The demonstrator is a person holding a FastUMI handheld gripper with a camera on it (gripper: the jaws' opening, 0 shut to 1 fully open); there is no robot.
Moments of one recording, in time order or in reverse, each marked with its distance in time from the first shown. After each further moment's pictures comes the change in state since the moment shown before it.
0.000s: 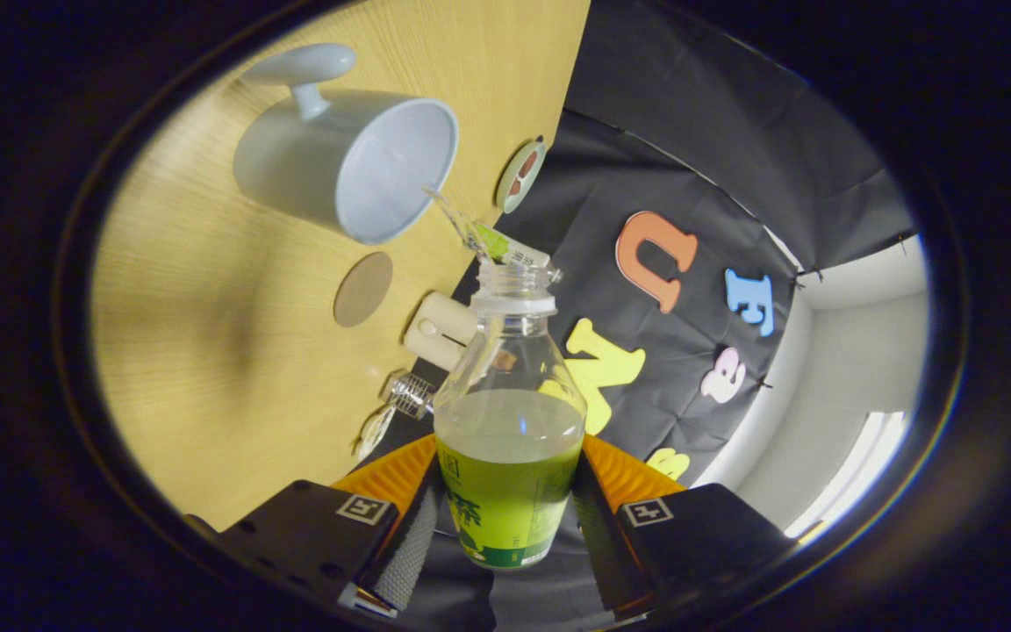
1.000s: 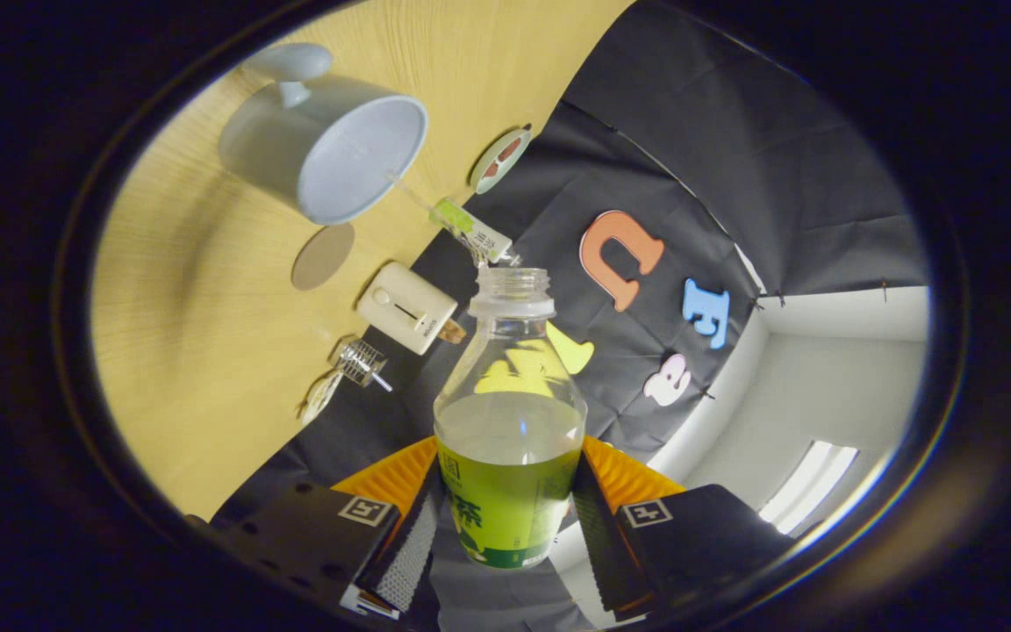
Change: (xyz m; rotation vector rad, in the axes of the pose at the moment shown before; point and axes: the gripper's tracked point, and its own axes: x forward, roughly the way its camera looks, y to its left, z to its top) arm -0.024 -0.044 0.000 -0.107 0.045 -0.182
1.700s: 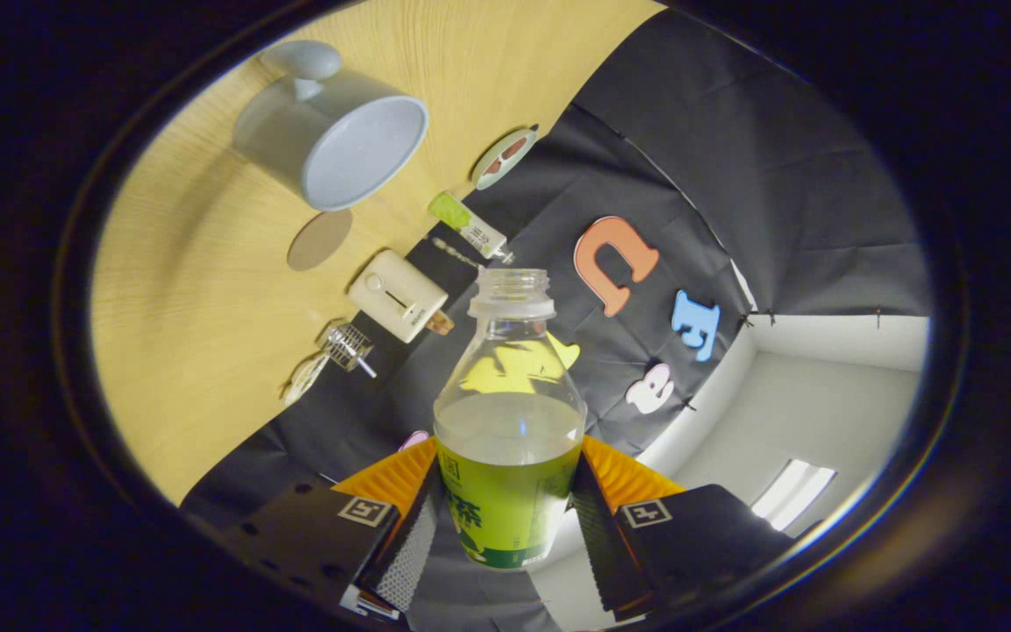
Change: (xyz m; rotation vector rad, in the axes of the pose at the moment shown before) arm 0.000 -0.017 -0.004 -0.074 0.019 -0.036
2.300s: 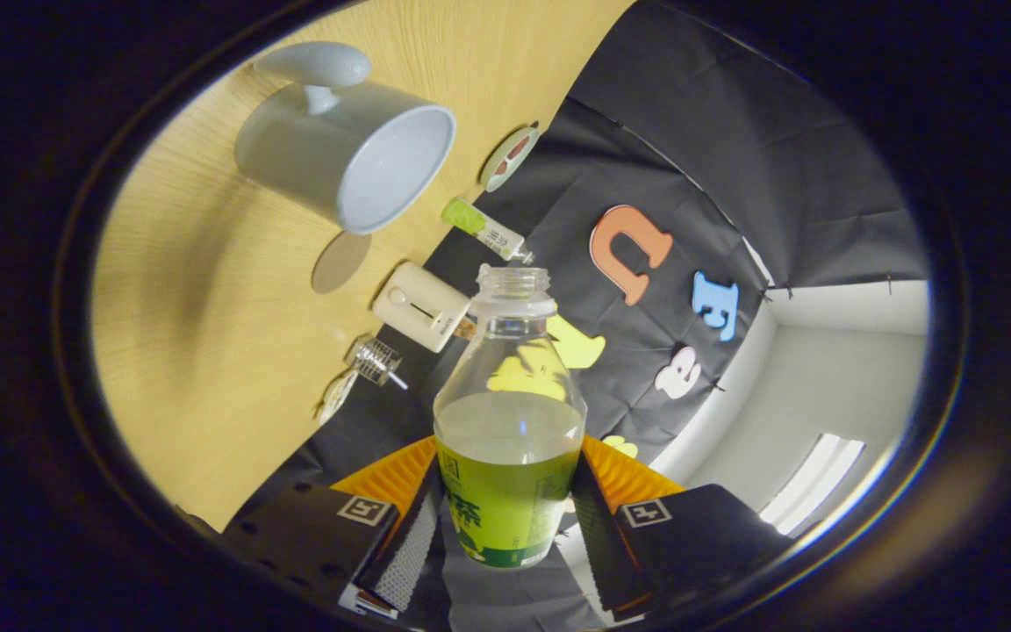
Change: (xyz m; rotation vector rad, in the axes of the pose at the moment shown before) arm -0.007 0.051 0.006 0.121 0.009 0.115
